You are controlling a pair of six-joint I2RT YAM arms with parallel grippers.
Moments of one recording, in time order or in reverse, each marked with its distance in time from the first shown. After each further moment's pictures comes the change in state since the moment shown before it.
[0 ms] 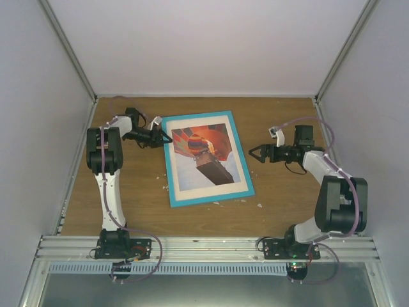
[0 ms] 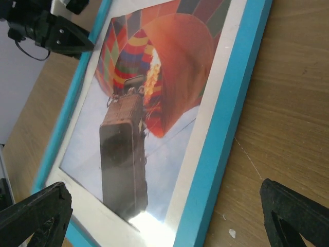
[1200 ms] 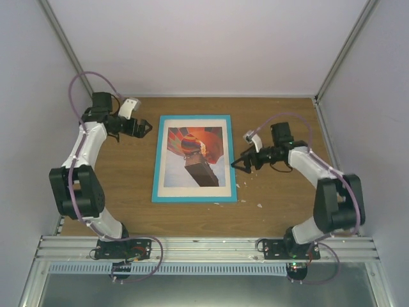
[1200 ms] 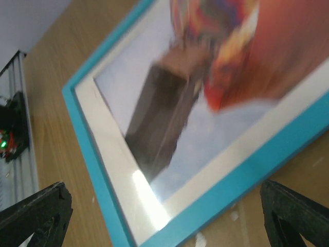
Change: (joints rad) left arm 0.076 -0.673 -0.324 0.179 -0.516 0.175; right arm 0.245 0.077 0.044 -0.164 -0.014 -0.277
